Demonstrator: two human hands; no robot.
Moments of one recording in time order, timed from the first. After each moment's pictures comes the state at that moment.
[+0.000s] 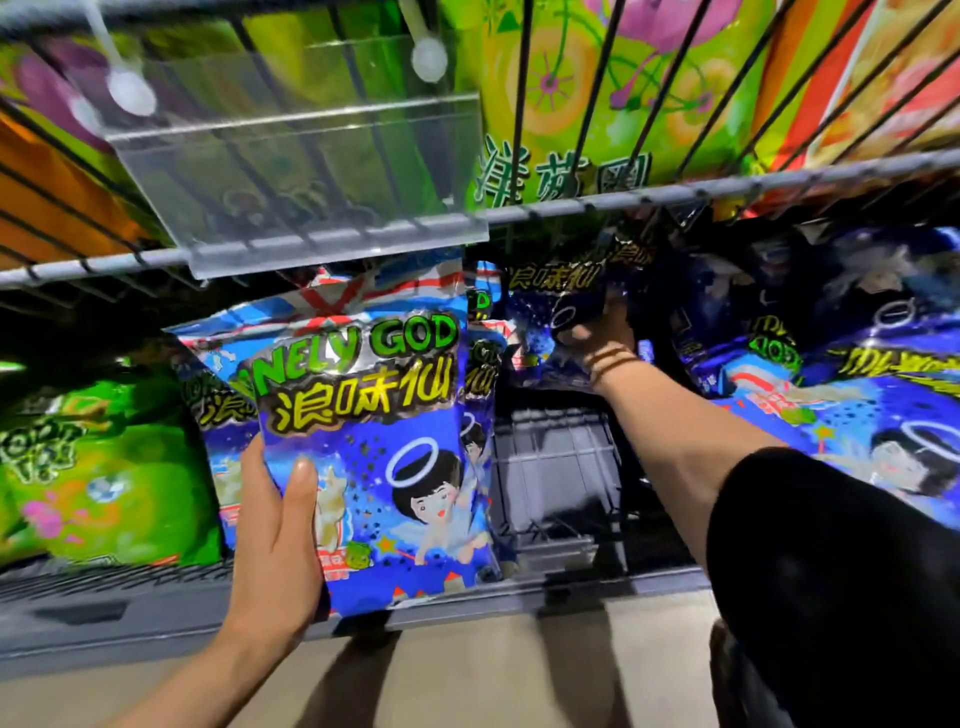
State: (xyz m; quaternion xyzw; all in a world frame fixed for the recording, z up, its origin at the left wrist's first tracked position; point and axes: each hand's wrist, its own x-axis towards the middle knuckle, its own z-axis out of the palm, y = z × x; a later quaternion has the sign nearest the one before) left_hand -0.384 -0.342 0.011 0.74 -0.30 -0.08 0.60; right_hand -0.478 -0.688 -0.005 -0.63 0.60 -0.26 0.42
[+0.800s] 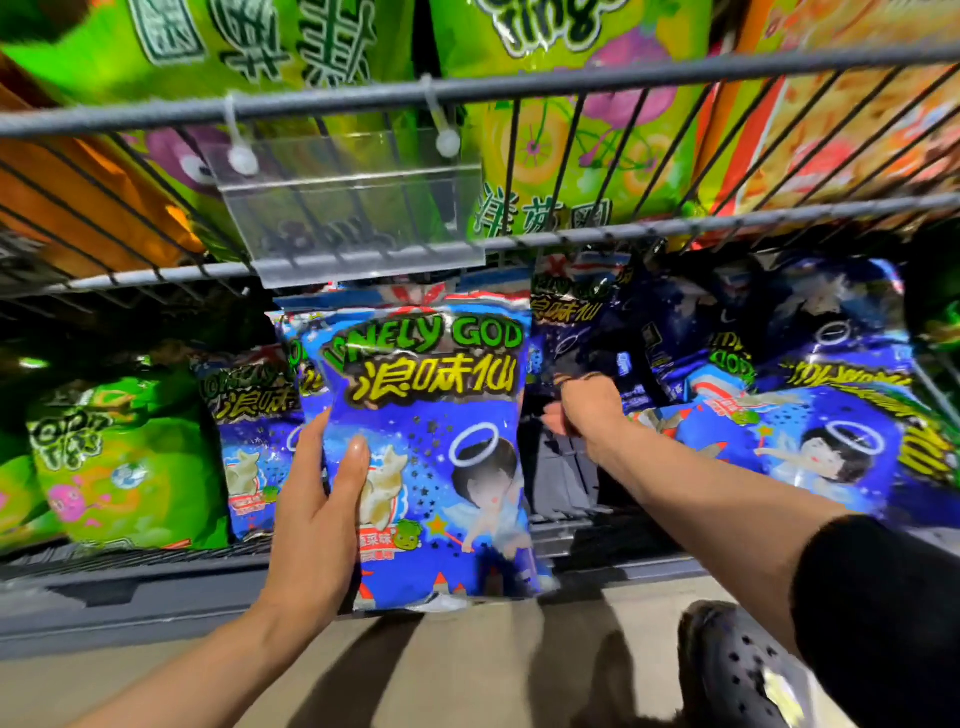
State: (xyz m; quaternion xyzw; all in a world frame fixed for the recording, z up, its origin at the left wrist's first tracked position) left_hand -0.410 -0.349 0.032 0.66 -0.27 -0.19 0.67; right_hand -0.520 -0.592 0.013 -0.54 0.57 -0.25 0.56
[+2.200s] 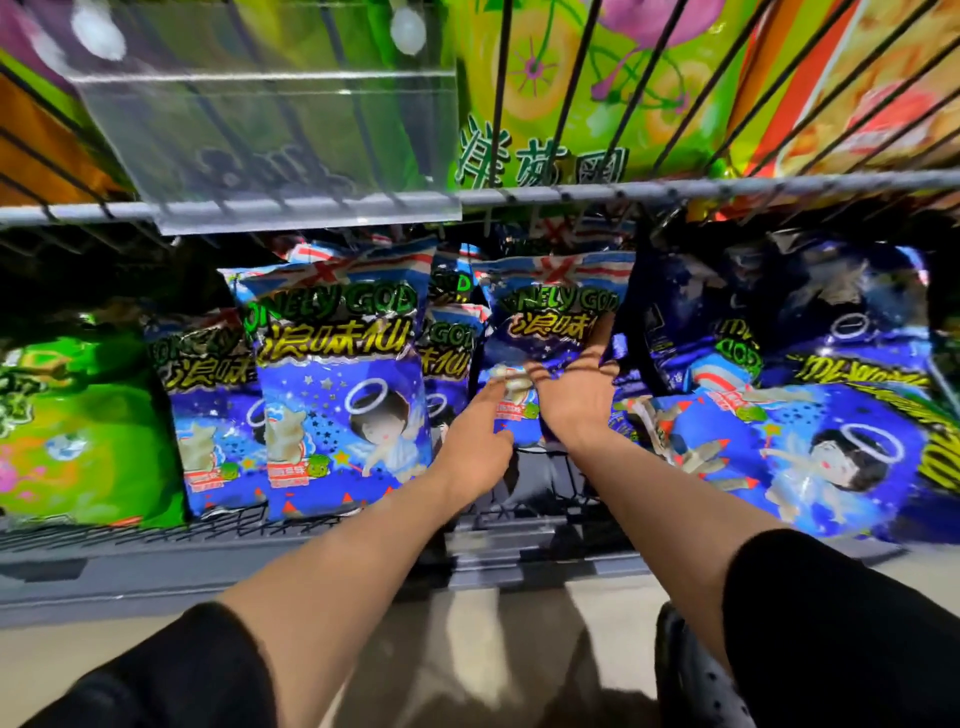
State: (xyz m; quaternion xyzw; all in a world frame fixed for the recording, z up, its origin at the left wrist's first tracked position) left_hand -0.448 -0.493 -0.018 0.75 -0.41 -0.34 0.38; right_hand -0.518 -0.597 -0.004 -0.71 0.62 -0.16 0.29
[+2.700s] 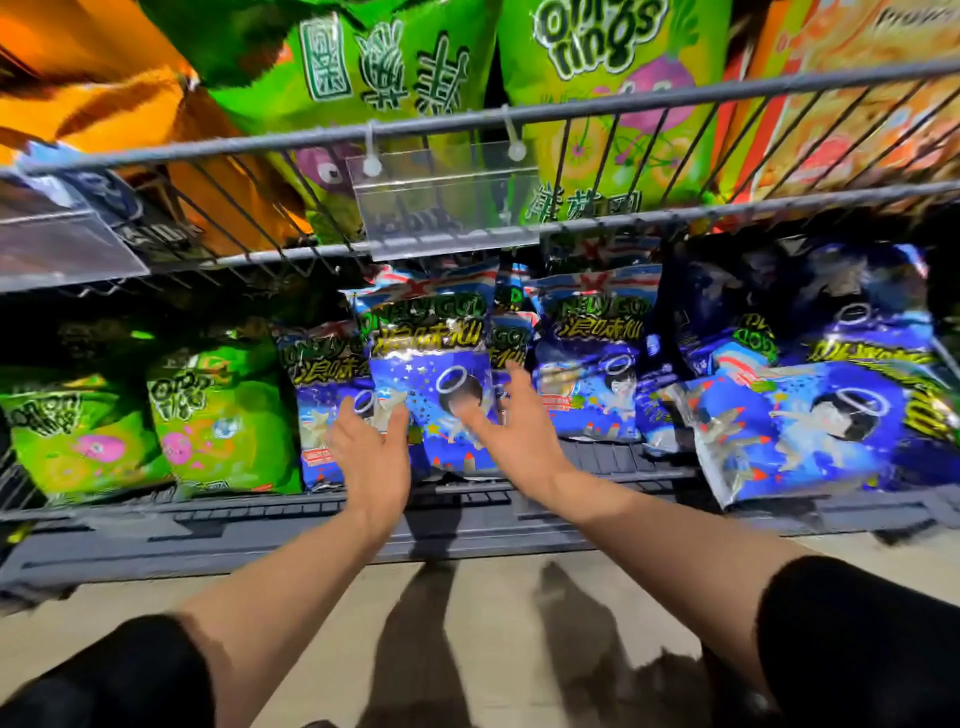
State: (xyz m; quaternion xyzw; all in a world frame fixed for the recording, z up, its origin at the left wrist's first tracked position) left_hand -0.395 -0.350 0.025 0.82 -0.21 -0.11 0.52; right_hand -0.500 -0.455 0.026 -0.74 0.36 -0.24 0.52
